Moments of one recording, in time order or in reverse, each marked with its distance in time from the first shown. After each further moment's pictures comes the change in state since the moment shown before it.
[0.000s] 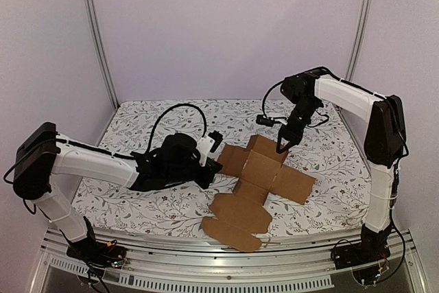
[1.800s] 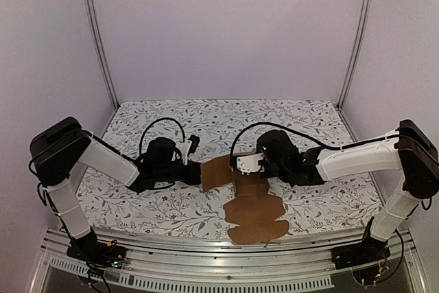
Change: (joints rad) left arm 0.269 0.169 -0.181 0.368 0.365 -0.251; right arm 0.500 -0.390 -0.919 1.392 0.976 -0.377
